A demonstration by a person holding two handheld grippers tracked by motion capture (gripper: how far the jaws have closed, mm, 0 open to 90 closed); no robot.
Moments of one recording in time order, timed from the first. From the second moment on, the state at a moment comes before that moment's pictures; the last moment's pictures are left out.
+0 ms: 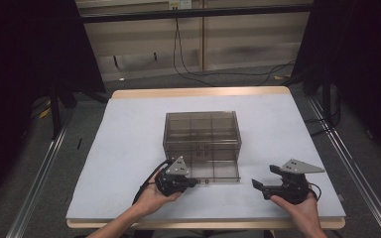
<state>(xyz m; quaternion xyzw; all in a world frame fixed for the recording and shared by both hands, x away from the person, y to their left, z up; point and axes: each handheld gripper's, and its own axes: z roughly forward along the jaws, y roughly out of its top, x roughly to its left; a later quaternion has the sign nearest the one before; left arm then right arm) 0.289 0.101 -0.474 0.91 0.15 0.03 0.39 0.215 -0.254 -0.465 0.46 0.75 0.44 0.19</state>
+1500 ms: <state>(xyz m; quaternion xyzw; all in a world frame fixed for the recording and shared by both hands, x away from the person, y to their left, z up) 0.298 0.102 -0.474 0.90 0.19 0.03 0.40 0.216 -0.253 -0.466 0.46 0.75 0.44 0.18</state>
